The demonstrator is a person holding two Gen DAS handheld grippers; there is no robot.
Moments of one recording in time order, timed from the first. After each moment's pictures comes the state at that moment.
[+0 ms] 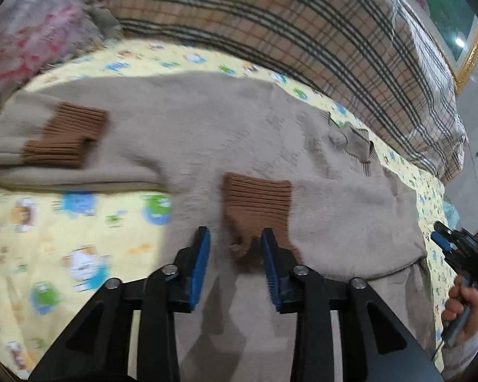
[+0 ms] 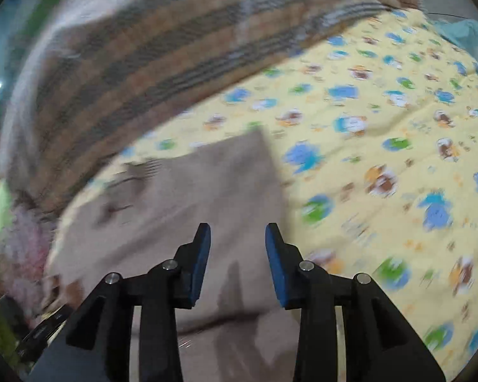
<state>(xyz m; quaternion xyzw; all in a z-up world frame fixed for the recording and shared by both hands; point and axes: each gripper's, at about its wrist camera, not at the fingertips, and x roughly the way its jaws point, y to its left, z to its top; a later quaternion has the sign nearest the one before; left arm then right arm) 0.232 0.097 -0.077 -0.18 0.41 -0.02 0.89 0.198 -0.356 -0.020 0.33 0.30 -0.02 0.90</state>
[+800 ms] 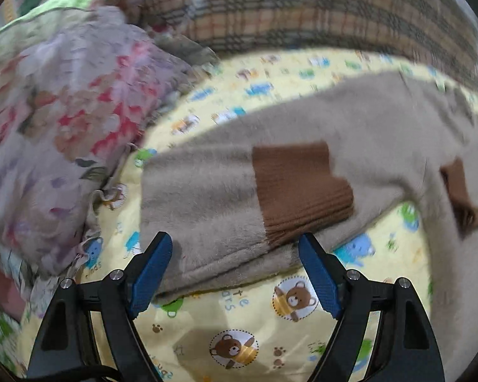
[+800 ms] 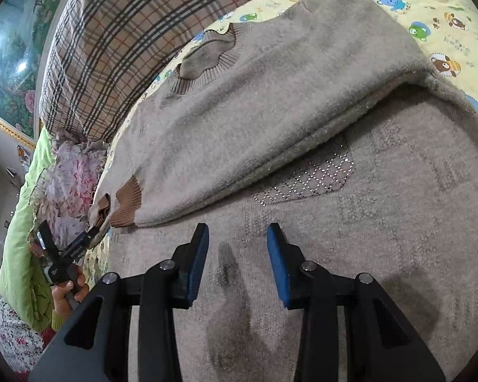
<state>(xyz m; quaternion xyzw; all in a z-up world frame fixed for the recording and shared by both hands) 0.244 0.245 -0.082 0.06 0.46 0.08 0.88 0.172 -0.224 -0.063 0.38 0.39 0.10 0.84</state>
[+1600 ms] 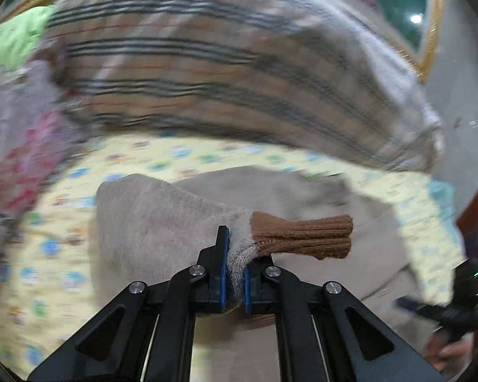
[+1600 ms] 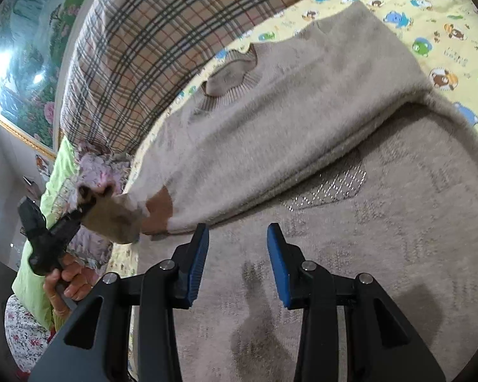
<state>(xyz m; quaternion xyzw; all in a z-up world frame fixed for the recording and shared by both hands) 0.251 0.113 0.025 -0.10 0.35 -0.09 0.93 0.156 -0.231 -0.038 0.40 0.34 0.13 0.84</state>
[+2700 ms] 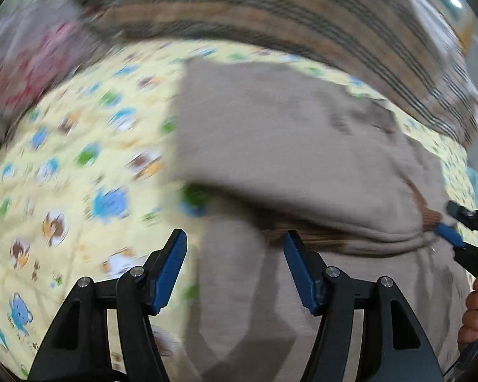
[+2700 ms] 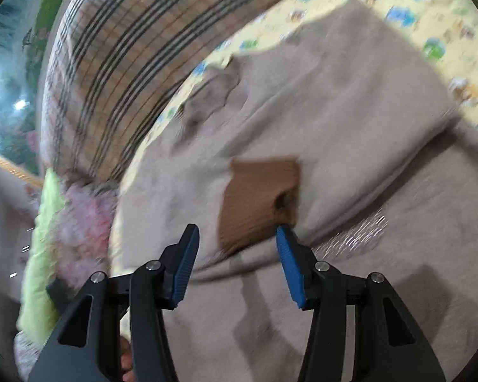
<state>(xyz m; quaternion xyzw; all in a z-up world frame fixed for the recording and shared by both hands) 0.238 0.109 -0.084 -0.10 0.46 0.00 0.88 0.215 -0.242 -0.047 0.43 0.33 0.07 0.84</state>
